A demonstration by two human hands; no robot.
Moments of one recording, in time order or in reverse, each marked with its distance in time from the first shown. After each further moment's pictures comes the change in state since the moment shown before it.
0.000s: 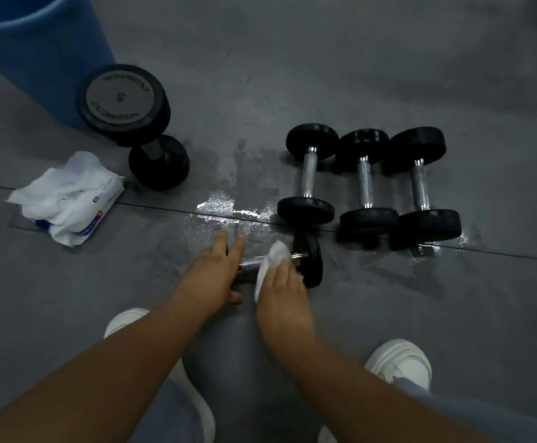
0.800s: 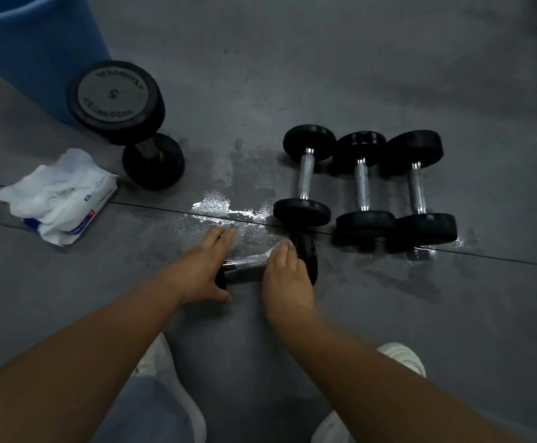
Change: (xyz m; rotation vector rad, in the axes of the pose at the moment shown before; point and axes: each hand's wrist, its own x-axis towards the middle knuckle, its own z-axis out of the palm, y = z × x) left_hand 0.011 -0.030 -0.003 -0.196 -0.061 0.123; right_hand 0.037 0.010 -0.020 -0.305 0.138 -0.064
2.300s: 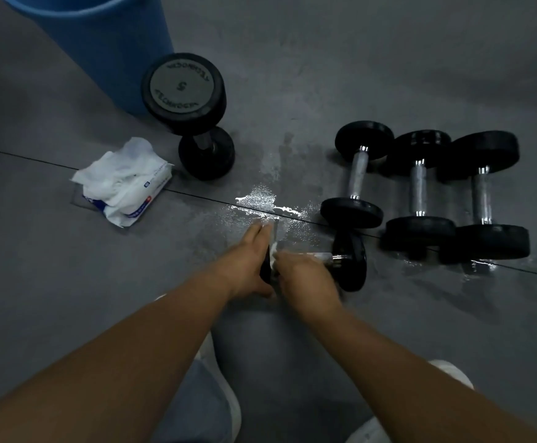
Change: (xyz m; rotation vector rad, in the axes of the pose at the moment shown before) left_hand -0.001 -0.002 0.007 -0.178 0.035 -0.116; right_hand 0.011 -0.017 -0.017 0.417 0.027 -0.421
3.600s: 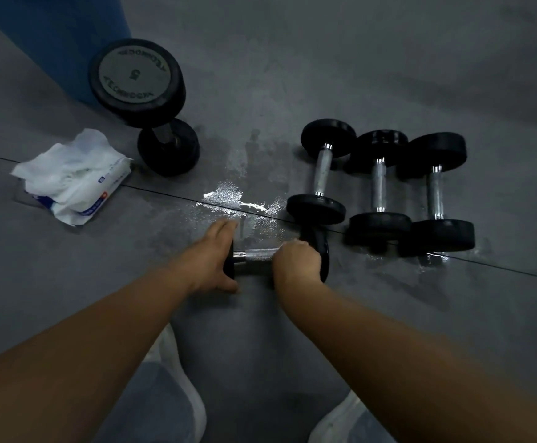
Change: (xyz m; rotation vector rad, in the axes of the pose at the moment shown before) left_hand 0.004 0.000 0.000 0.029 0.019 0.004; right_hand 0.016 0.018 -0.027 -0.427 -0.418 0.477
